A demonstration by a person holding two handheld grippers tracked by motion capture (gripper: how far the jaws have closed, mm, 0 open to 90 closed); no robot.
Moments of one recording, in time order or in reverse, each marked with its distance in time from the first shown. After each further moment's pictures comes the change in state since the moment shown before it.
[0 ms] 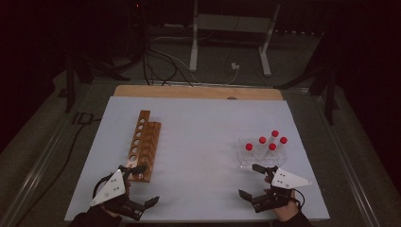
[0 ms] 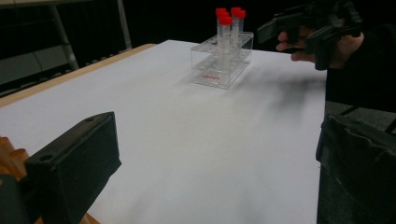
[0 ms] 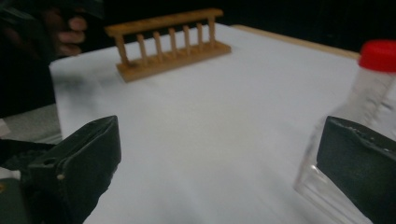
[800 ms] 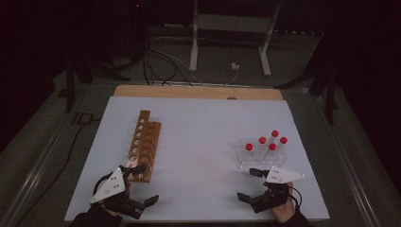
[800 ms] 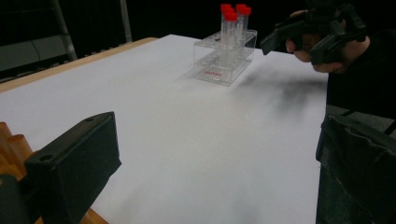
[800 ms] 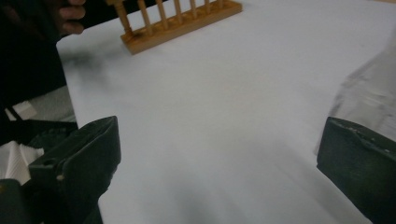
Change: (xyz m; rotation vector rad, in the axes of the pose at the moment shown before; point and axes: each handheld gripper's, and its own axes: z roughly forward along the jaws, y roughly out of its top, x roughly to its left) left arm 0.004 -0.004 0.001 0.005 -0.006 -0.049; right arm -0.001 0.001 0.008 0.147 0.063 0.071
